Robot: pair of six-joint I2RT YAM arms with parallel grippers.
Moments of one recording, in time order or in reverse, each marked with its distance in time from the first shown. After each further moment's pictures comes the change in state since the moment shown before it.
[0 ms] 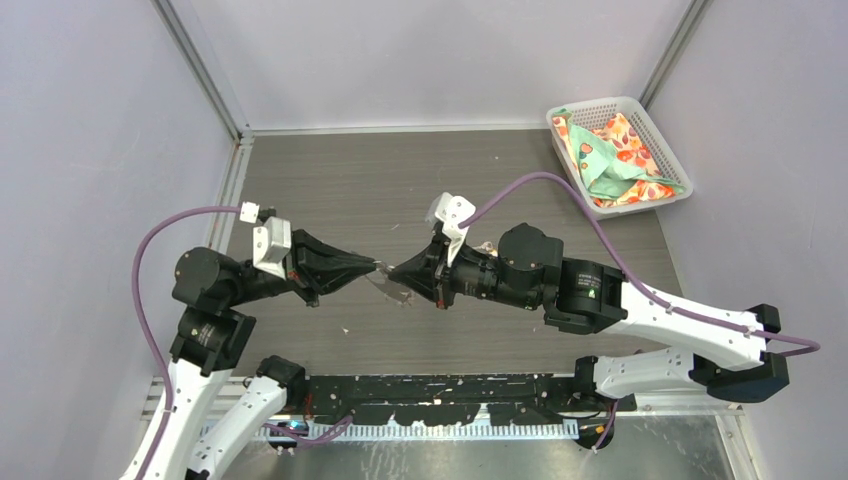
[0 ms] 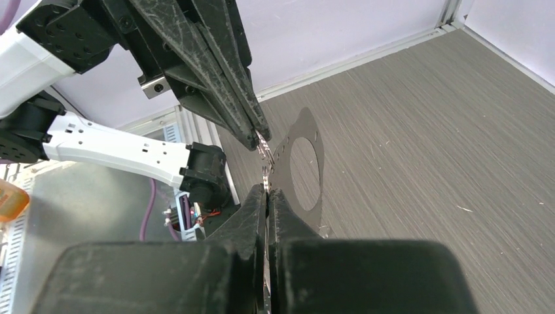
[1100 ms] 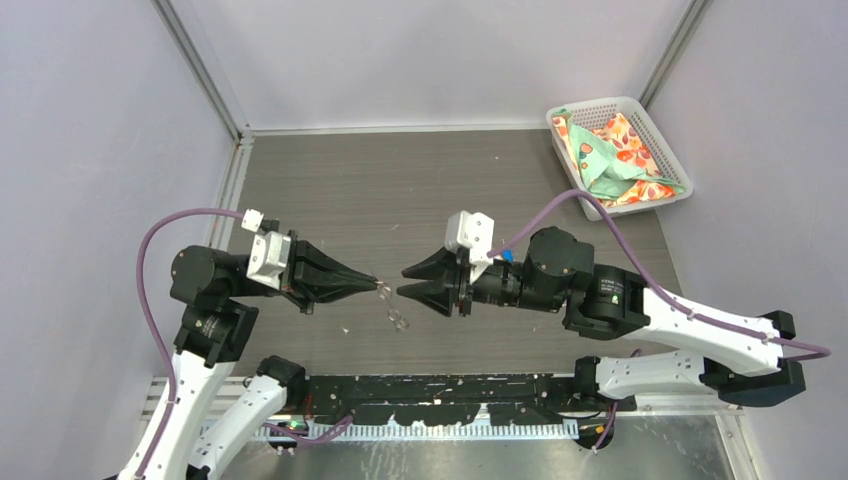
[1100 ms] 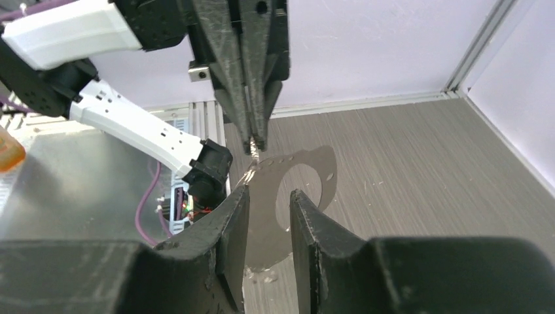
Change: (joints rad) left arm 0.000 0.040 0.003 0.140 0.239 -0.053; right arm 0.033 -0.086 -0.040 0.038 -0.127 -0.209
